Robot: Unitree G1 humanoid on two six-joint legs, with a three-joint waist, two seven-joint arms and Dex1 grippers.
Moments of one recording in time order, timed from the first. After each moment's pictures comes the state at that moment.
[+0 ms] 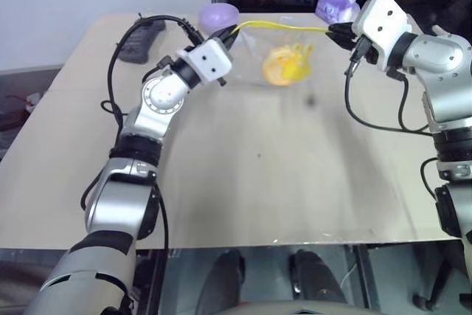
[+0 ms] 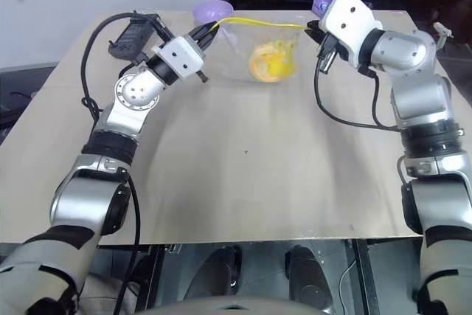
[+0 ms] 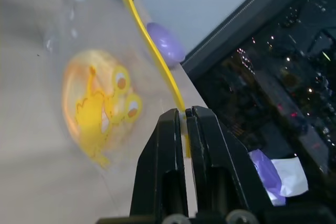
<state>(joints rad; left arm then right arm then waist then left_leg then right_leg) -0.91 0.52 -0.12 0.68 0.21 -0.68 -0.38 -0.92 -0.69 0.14 0.19 -0.03 0.07 0.84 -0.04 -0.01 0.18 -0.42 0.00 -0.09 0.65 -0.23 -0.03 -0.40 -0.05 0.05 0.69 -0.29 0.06</state>
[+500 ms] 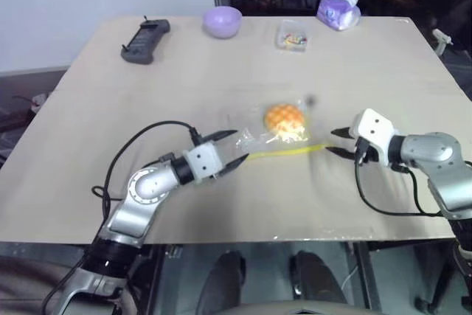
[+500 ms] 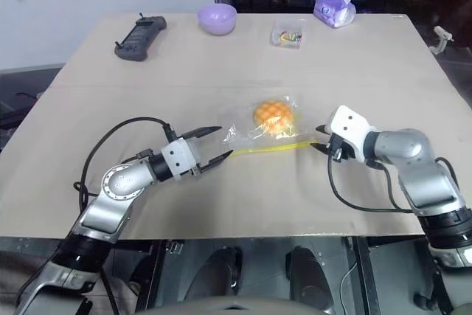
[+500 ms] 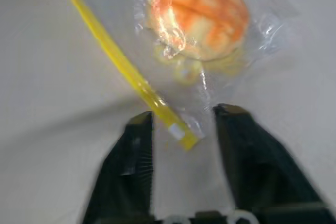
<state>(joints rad) -0.16 0.64 -0.13 -0.16 -0.11 -0.16 -0.71 -0.33 -0.84 0.07 -0.26 0.14 0.44 0.97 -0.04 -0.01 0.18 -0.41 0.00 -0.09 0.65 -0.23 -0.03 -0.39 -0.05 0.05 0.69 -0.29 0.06</state>
